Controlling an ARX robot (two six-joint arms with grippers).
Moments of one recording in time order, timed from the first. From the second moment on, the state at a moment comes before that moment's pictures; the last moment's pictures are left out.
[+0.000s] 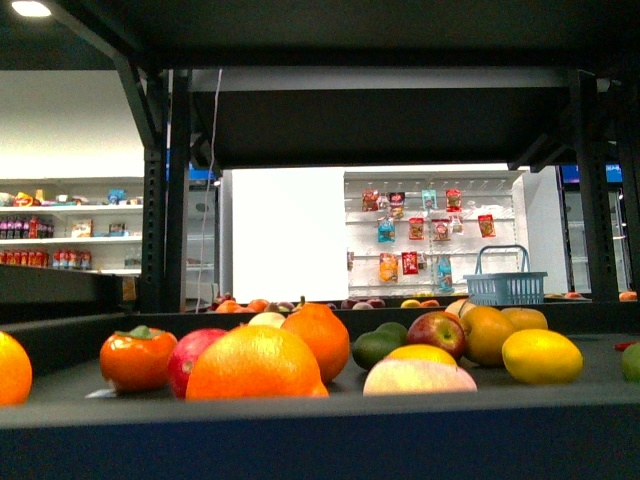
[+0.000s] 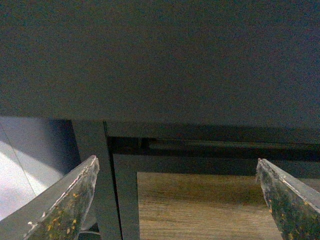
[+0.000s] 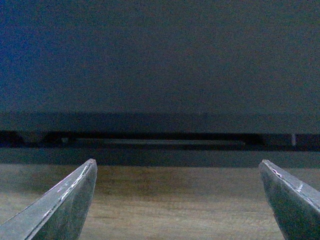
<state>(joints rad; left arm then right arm) 0.00 0.00 0.01 0.00 0.00 0.00 0.00 0.00 0.02 0.00 0.00 0.00</state>
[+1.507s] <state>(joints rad) 0.00 0.00 0.01 0.00 0.00 0.00 0.00 0.00 0.02 0.00 0.00 0.00</state>
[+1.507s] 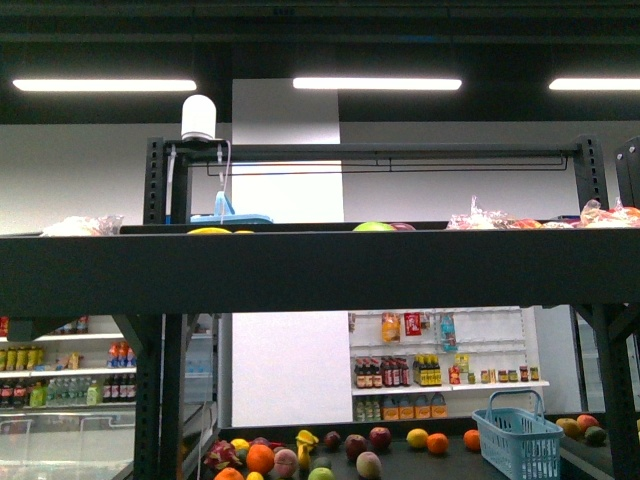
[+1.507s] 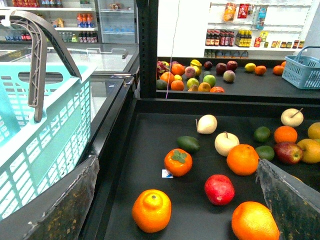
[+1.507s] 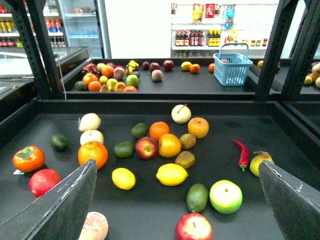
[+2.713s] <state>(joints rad) 0.60 1.66 1.06 0.42 0.41 -1.20 0.00 0.00 0.02 0.00 0.00 0.00</state>
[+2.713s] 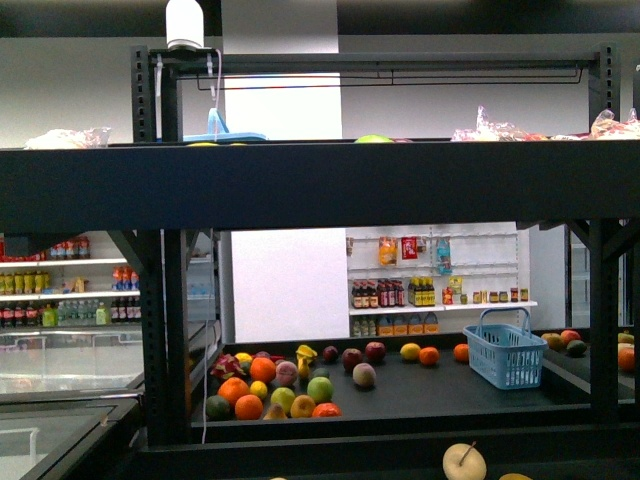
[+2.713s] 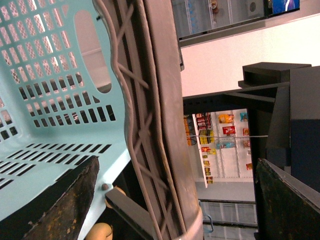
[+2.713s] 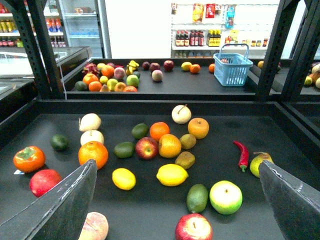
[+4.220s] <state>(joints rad) 0.00 1.35 0.93 0.34 0.57 -1.05 0.00 0.00 0.02 0.00 0.00 0.00</state>
